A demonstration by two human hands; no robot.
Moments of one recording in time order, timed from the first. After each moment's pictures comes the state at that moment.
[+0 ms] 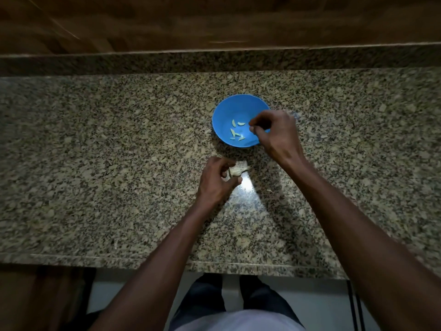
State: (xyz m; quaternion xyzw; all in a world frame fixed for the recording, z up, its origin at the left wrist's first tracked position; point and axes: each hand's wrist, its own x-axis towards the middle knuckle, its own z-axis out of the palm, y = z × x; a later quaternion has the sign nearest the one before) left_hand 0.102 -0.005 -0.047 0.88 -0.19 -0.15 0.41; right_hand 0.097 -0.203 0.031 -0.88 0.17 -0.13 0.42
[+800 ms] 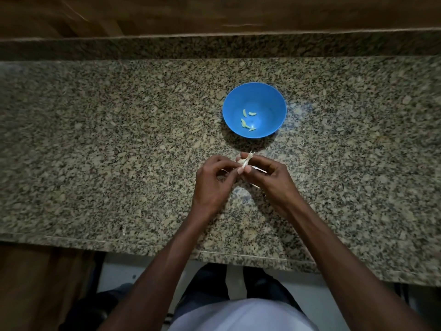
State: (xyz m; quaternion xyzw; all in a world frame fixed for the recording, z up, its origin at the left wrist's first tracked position) left_hand 0.072 0.022 -0.013 0.84 -0.16 -0.09 0.51; right_hand 0.018 -0.143 -0.036 -0.56 0.20 0.02 0.80
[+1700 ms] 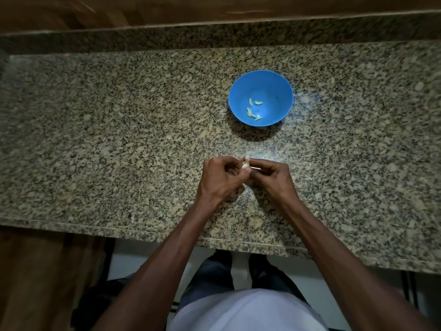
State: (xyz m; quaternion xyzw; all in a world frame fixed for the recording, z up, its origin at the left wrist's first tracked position) left_hand 0.066 0.027 -0.011 0.88 -0.16 -0.15 0.42; right_hand 0.000 -0.125 -0.047 -0.61 0.27 0.01 0.75
